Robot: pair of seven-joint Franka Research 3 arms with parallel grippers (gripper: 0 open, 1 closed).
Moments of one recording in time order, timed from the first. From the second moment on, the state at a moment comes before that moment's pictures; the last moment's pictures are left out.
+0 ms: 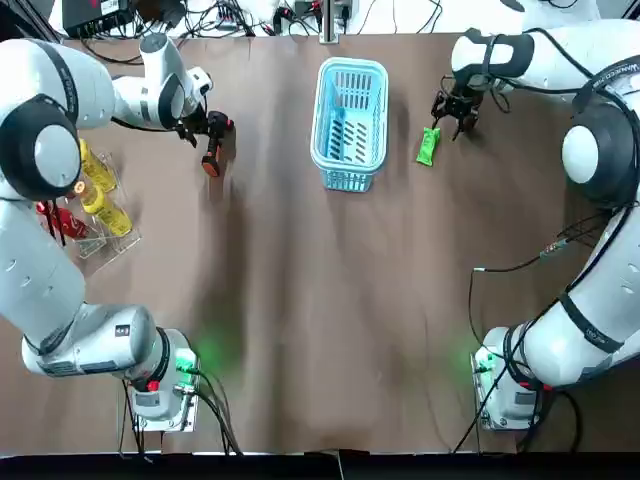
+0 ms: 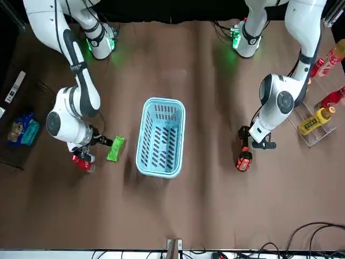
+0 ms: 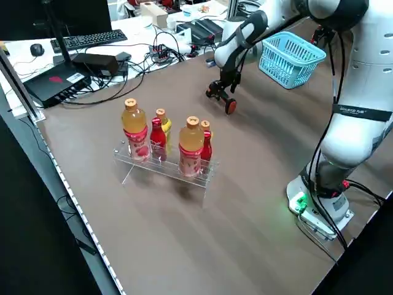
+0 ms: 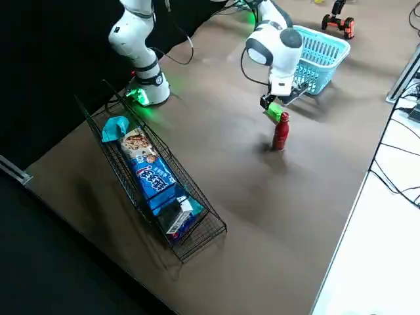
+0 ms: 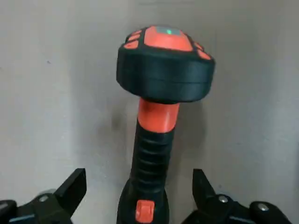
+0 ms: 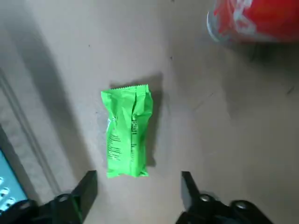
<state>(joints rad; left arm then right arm) 0.05 0.32 -0.21 -2.22 0.02 2.56 -0.14 0.29 0.41 -0.14 -1.99 0.38 2.25 0.25</state>
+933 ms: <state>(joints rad) 0.04 0.44 -0.21 -2.15 0.06 2.57 -0.14 0.32 0.49 -0.14 -2.00 0.45 2.32 0.26</state>
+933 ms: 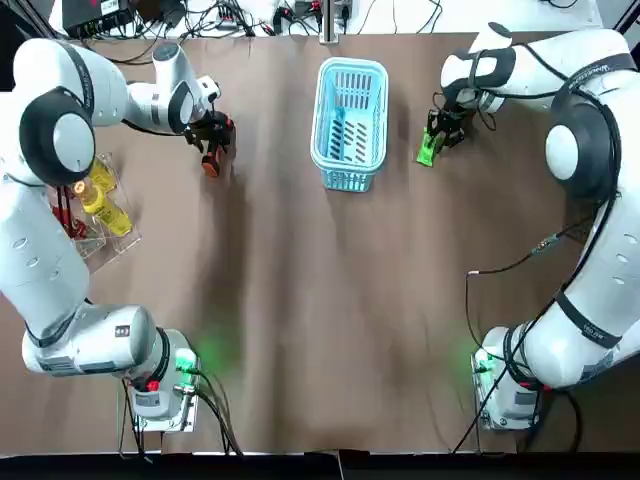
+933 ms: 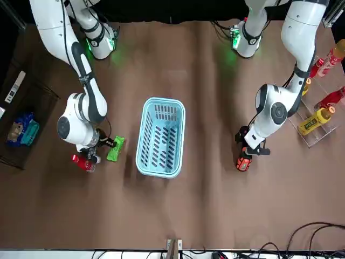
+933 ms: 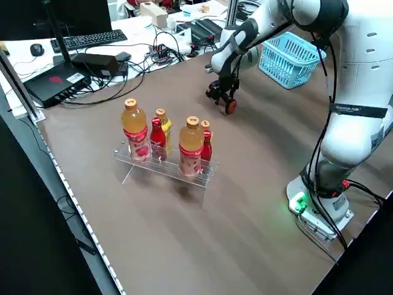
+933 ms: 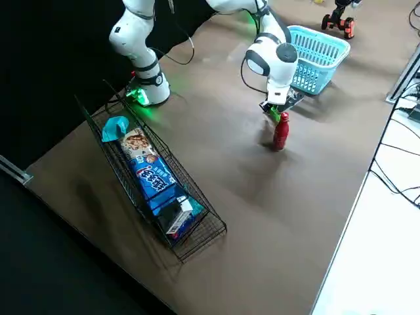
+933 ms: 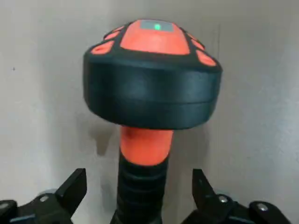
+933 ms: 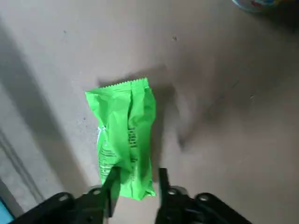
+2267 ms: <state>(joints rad) 0.00 0.45 -0.21 -1.98 0.17 2.29 -0.21 0.35 0.47 -0.14 -1.84 0.45 2.23 0.24</state>
